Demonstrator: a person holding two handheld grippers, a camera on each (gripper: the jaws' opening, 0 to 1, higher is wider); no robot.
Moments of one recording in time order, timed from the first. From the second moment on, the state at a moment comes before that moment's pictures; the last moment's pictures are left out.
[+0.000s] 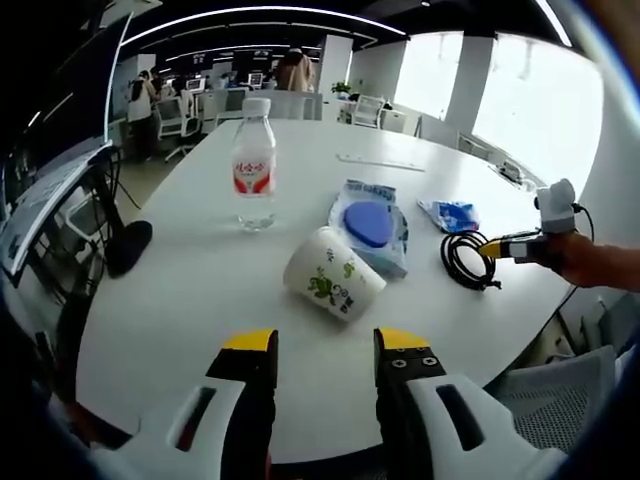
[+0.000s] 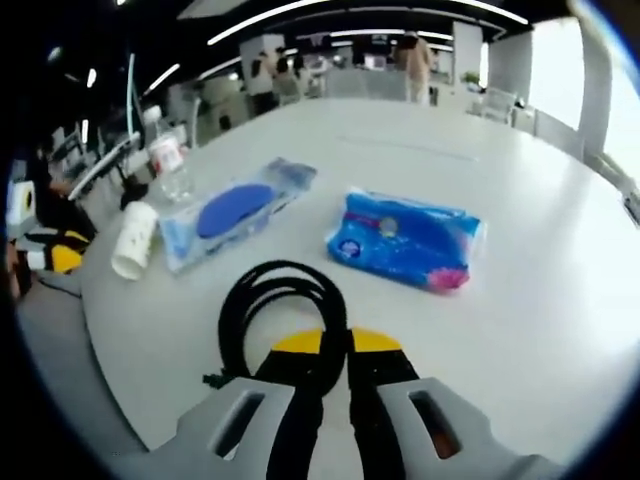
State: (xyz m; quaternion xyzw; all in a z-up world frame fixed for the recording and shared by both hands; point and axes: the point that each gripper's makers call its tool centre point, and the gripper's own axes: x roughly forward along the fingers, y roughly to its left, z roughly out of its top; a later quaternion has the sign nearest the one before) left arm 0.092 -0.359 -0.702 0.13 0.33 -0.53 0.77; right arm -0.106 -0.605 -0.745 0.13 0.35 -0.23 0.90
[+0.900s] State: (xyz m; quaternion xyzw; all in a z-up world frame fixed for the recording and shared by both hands) left arm 0.087 -0.370 -0.693 0.10 0.34 -0.54 0.77; right arm -0.099 -0.613 -0.739 0.13 0.35 -0.21 0.90
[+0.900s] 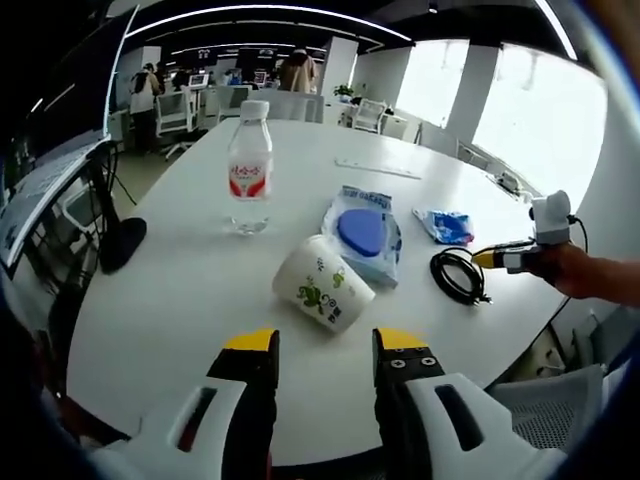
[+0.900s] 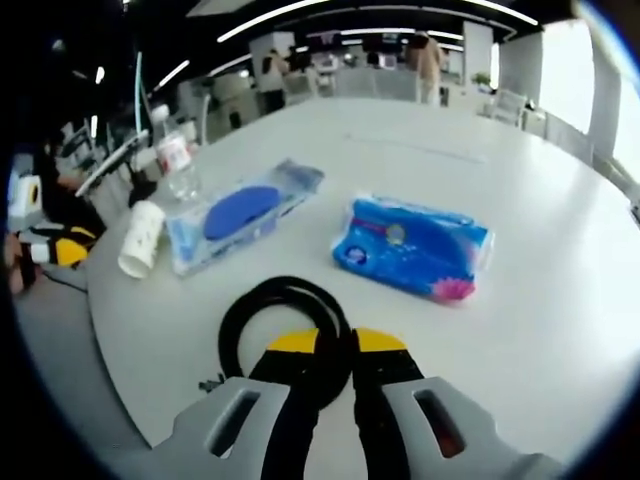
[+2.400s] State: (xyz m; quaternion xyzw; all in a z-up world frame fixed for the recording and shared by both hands) left arm 0.044 -0.485 -0.726 0.04 0.44 -0.51 0.74; right arm 0.010 -0.642 -0.708 0.06 0.35 -0.10 0.93
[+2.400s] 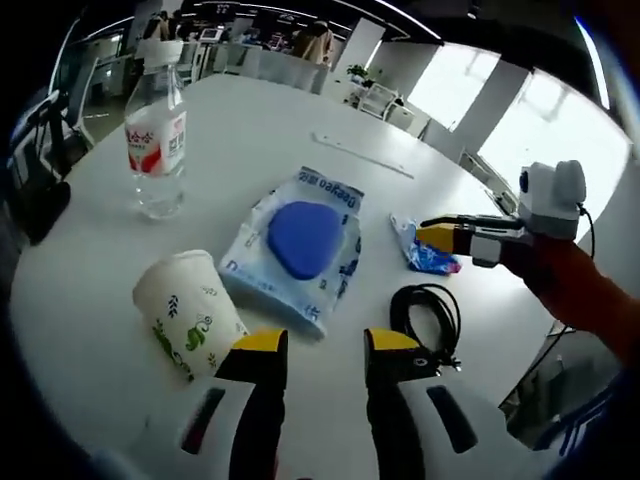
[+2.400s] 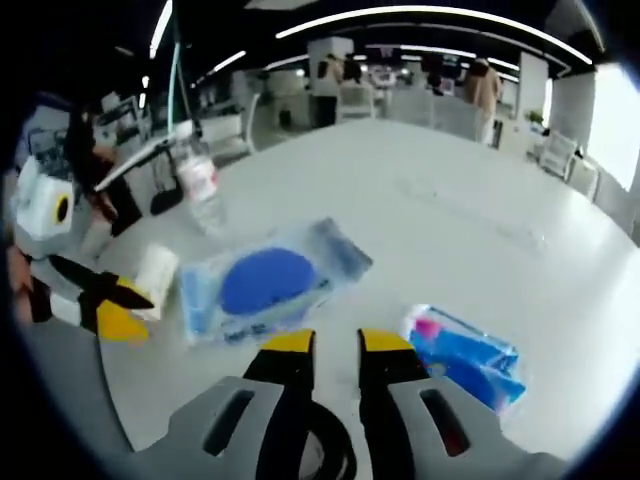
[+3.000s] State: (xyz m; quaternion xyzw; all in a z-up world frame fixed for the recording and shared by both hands) left arm 0.058 -0.506 -0.745 0.03 0.47 -0.47 0.75; right arm 0.060 -0.679 -0.728 0.06 0.38 -0.08 0.92
